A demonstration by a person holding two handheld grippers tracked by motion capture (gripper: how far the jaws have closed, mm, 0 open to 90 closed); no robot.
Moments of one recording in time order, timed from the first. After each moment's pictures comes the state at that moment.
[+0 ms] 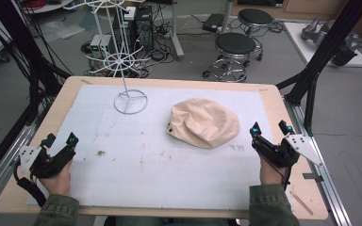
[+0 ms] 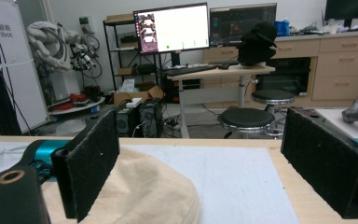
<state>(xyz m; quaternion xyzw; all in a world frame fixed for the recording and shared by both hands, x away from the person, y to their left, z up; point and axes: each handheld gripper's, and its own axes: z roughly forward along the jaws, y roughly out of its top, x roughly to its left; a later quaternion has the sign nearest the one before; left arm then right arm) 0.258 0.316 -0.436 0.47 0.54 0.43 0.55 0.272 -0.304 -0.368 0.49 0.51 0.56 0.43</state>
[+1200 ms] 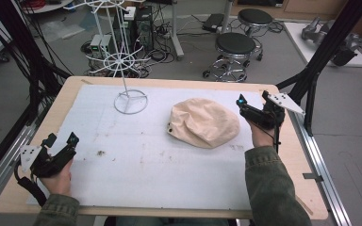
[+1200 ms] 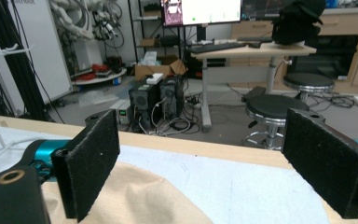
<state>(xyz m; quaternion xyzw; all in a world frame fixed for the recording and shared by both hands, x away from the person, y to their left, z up) 0.259 0.316 -0.436 0.47 0.55 0.42 0.55 0.367 -0.286 -0.333 0.48 0.58 0.54 0.38</state>
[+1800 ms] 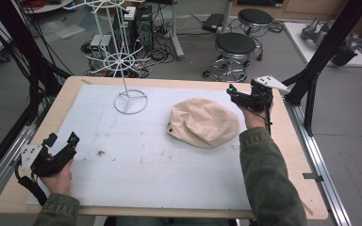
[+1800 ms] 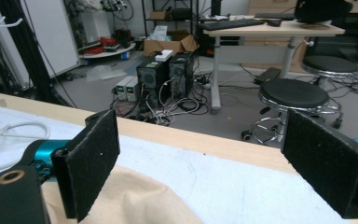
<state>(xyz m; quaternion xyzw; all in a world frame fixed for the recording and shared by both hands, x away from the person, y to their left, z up) 0.262 0.316 -0.438 0.47 0.55 0.42 0.55 0.424 -0.271 -0.325 0.47 0.63 0.51 0.35</state>
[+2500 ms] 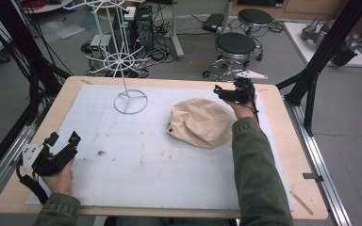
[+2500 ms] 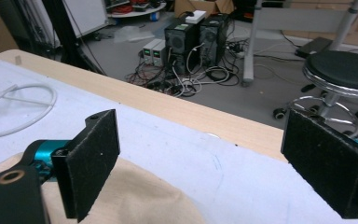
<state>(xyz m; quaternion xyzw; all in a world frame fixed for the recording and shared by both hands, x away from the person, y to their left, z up) 0.265 0.315 -0.438 0.47 0.54 0.42 0.56 0.492 -0.253 -0.360 0.44 0.70 0.48 0.28</state>
